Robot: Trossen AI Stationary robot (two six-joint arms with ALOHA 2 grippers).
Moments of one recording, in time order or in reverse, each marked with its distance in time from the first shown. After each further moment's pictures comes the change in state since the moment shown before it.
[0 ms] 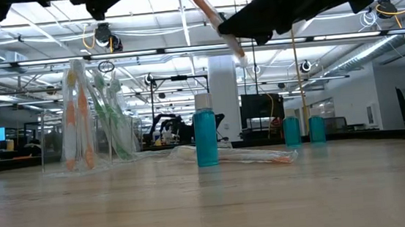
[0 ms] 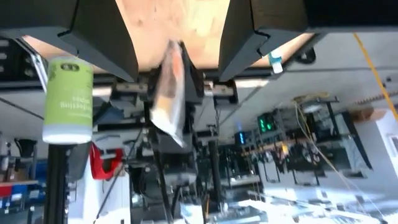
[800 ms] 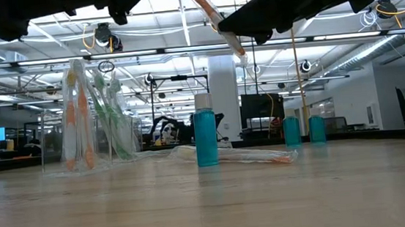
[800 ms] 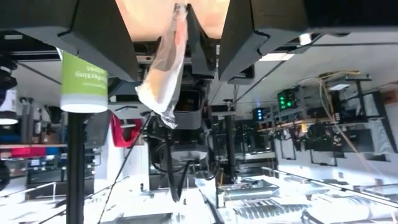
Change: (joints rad) left arm 0.095 0.178 0.010 0.288 0.185 -0.033; right arm 0.003 0.000 0.000 0.005 -0.018 0.004
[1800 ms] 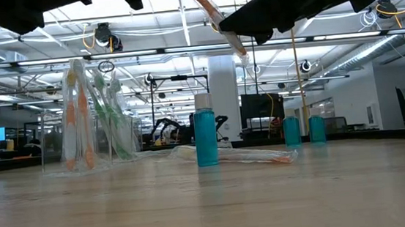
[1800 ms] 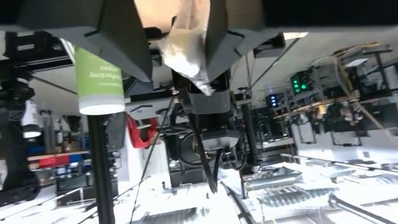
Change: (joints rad) left arm -0.007 0.106 0.112 0.001 0.093 0.088; right arm 0.004 0.000 0.000 -0.008 -0.005 0.000
